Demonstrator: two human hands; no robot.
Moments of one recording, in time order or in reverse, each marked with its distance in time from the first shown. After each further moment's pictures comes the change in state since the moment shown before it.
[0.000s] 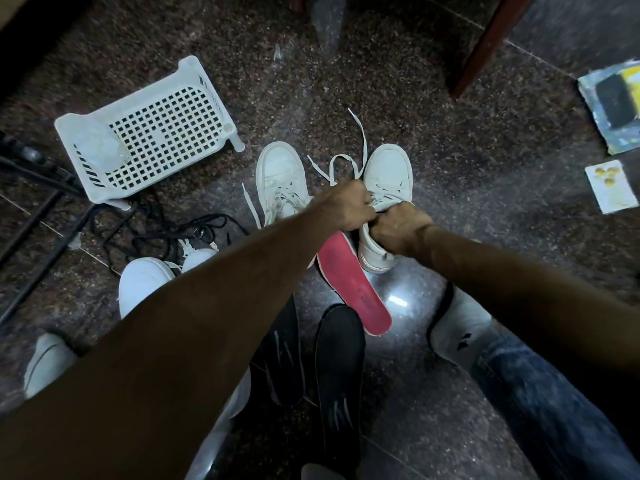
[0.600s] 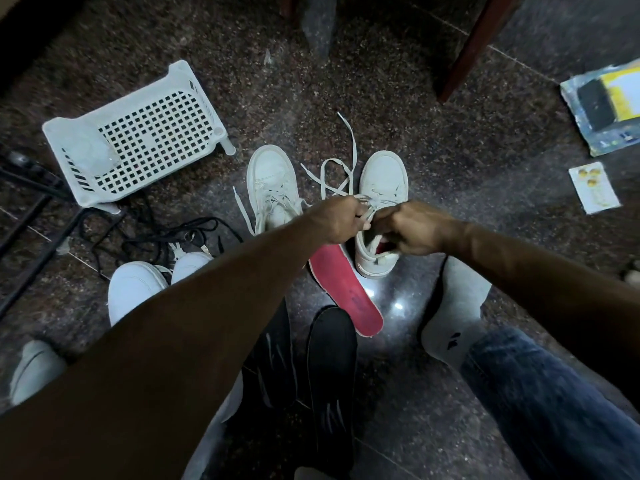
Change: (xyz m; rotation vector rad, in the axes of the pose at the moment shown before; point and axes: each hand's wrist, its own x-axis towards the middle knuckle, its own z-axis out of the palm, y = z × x) left_hand 0.004 -0.011 0.018 0.097 -0.079 0.083; right_hand -0.029 0.039 0.031 0.581 0.255 -0.164
